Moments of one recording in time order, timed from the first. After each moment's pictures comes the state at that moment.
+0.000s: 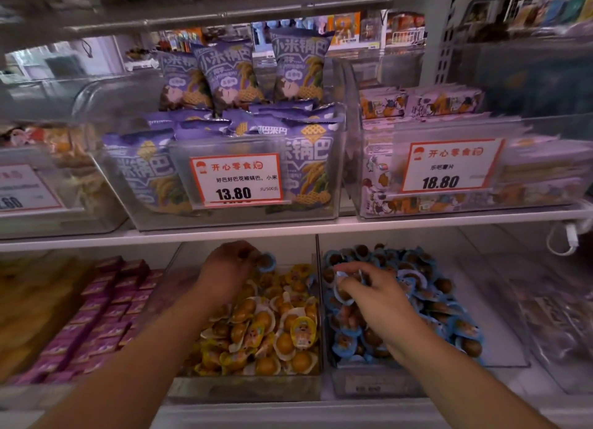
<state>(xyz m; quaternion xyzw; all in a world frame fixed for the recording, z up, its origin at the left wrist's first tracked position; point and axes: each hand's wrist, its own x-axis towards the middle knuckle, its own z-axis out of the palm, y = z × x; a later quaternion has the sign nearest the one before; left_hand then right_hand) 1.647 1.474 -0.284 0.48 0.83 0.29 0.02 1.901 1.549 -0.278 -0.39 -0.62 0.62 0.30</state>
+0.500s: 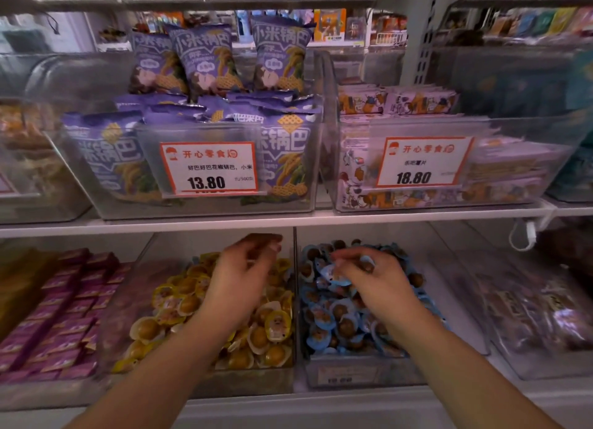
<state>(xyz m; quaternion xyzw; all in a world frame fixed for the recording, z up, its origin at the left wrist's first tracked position) 1.742 1.463 -0.267 0.46 0.67 0.57 0.14 1.931 1.567 -0.267 -0.38 -0.67 0.54 0.33</state>
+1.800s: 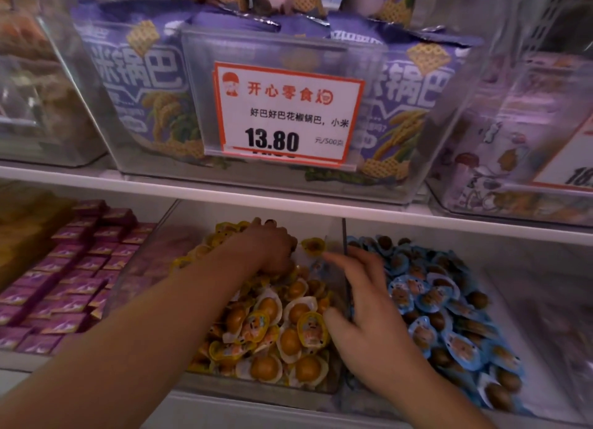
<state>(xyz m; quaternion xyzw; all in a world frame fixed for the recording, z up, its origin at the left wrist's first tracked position) 1.629 1.558 -0.335 0.63 0.76 -0.17 0.05 1.877 1.534 -0.307 -0.27 -0.87 0.35 0.22</state>
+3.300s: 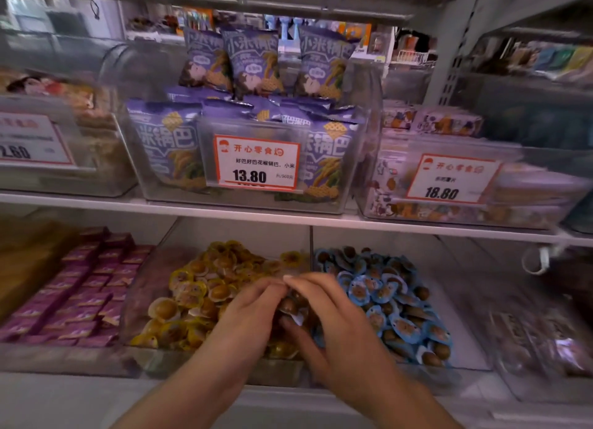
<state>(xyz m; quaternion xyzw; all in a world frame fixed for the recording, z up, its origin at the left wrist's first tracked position) 1.789 1.400 -0.258 0.26 0.63 0.63 0.37 1.914 1.486 -0.274 -0.13 -0.92 0.21 0.31</state>
